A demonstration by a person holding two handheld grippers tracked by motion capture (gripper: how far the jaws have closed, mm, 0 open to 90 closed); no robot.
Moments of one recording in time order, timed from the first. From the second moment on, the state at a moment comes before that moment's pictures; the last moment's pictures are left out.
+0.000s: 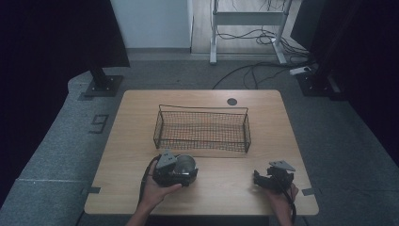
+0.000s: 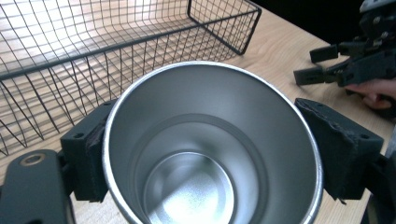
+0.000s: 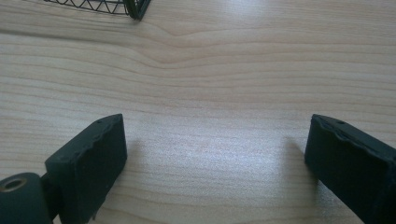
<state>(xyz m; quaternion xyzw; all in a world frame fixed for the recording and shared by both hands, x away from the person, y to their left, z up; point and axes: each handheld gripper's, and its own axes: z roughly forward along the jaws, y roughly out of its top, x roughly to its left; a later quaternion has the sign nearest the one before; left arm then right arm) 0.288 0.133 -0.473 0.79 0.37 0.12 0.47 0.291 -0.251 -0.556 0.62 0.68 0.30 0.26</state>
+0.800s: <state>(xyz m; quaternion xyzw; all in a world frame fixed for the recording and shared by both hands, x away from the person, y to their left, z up) 0.306 0.134 -0.442 0.79 0.36 0.11 0.49 0.291 -0.251 -0.556 0.62 0.68 0.30 0.26</state>
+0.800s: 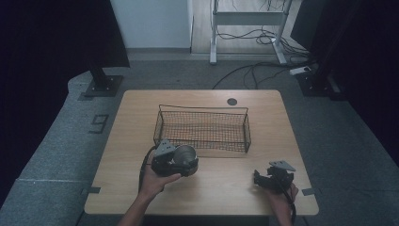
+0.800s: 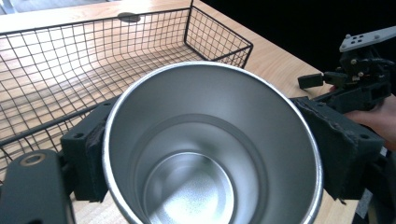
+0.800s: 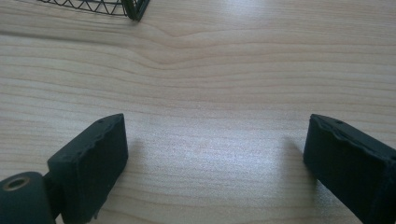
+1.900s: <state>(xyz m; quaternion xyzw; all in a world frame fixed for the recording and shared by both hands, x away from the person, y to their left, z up) 0.327 0.140 -0.429 0.78 0.37 0.12 0.49 0.291 -0.251 -0.556 0.62 0.68 0.30 0.26</state>
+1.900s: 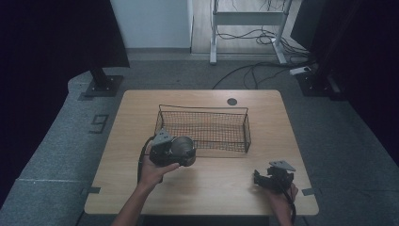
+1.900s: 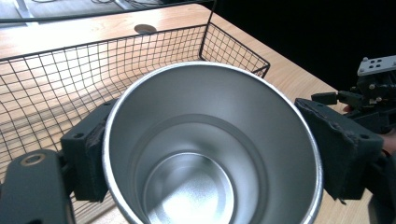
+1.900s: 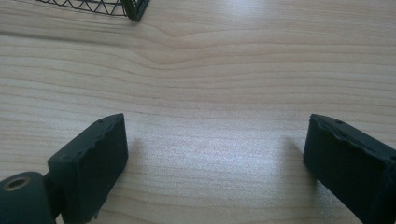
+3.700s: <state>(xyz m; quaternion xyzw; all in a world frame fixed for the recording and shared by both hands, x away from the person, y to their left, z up) 0.382 0.121 -0.405 0.79 0.38 0.14 0.46 0.291 -0.251 -0.556 0.62 0.68 0.30 0.26</state>
